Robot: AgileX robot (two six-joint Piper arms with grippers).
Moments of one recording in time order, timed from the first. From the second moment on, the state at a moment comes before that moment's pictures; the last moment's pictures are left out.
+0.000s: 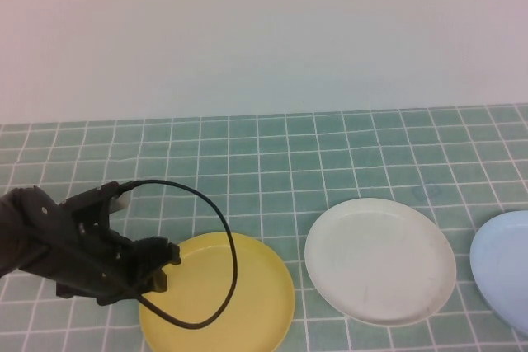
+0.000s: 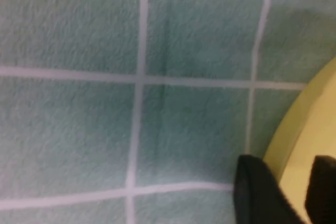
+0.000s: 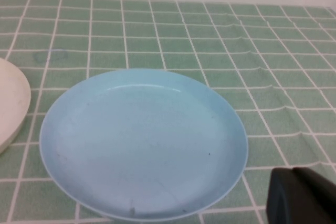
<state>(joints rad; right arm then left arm) -0.12 -0.01 0.03 -0.06 0.42 -0.05 -0.25 1.68 -0.78 -0.56 0.43 0.26</state>
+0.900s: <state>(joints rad) -0.12 -0.01 0.03 -0.06 0.42 -0.05 -0.25 1.78 -1.14 -0.42 0.82 0.22</state>
